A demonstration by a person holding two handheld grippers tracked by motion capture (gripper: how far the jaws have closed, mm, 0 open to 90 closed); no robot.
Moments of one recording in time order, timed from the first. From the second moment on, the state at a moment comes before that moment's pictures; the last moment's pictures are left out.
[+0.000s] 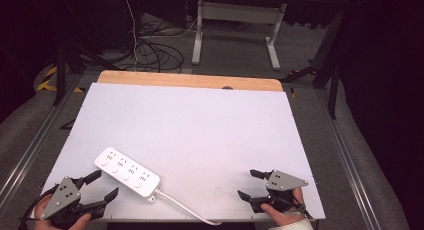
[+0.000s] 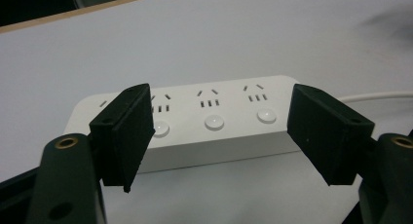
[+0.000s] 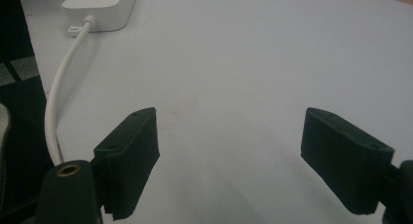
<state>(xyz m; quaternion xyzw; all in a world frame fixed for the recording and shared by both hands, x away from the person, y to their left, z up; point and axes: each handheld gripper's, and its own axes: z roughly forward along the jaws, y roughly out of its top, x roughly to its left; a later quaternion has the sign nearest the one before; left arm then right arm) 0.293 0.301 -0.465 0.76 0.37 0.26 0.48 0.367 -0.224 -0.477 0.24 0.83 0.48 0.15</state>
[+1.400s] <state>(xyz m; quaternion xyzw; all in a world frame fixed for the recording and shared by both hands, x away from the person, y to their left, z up) 0.319 0.276 -0.435 0.78 0.36 0.22 0.47 0.370 -0.221 -0.482 0.23 0.84 0.48 0.13</state>
